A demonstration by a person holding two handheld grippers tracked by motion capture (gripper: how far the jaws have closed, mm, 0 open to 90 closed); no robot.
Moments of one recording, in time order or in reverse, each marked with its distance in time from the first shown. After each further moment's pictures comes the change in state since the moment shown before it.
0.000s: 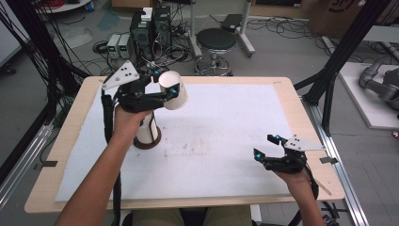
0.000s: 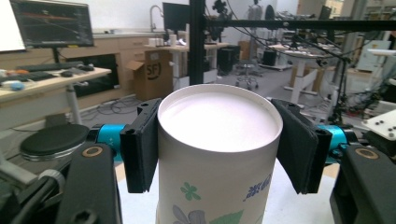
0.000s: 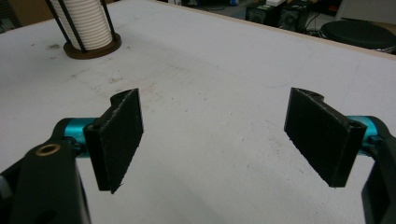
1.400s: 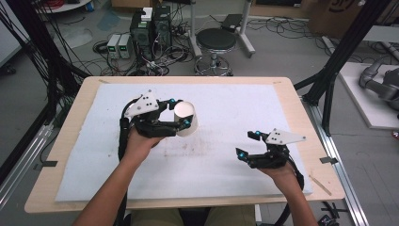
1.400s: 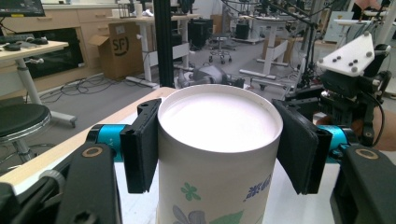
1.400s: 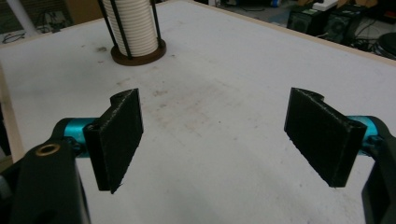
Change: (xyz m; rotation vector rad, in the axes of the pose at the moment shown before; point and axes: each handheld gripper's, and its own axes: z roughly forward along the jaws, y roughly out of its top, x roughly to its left) left arm -0.030 -0.054 0.007 0.100 -0.110 0.012; right arm 0.026 0.028 0.034 0.011 0.165 -0.066
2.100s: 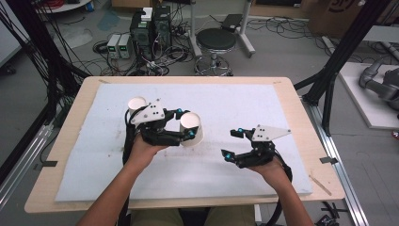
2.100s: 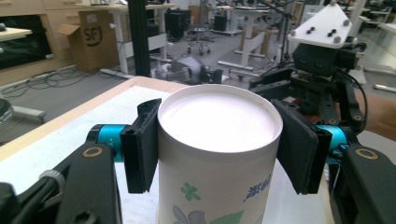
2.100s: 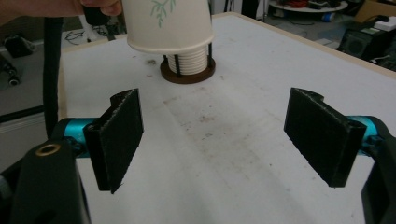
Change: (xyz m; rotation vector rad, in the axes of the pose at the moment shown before) left arm -0.010 -0.018 0.009 0.033 -0.107 -0.017; right arm 0.016 0.022 0.026 -0.020 0.176 -0.066
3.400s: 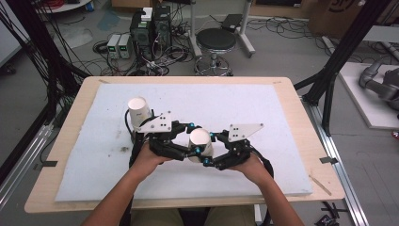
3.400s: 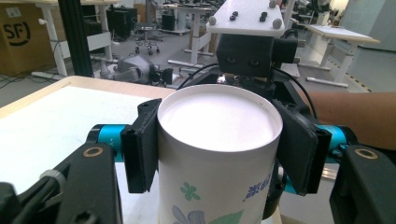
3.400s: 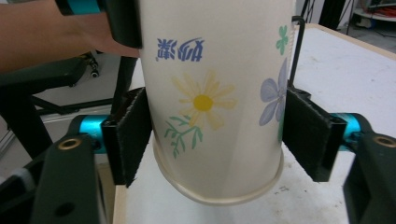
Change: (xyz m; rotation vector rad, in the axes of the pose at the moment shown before) left arm -0.015 -0.017 0.014 -0.001 -0.221 0.000; right arm 0.017 0.019 0.054 -0.021 0.284 -0.055
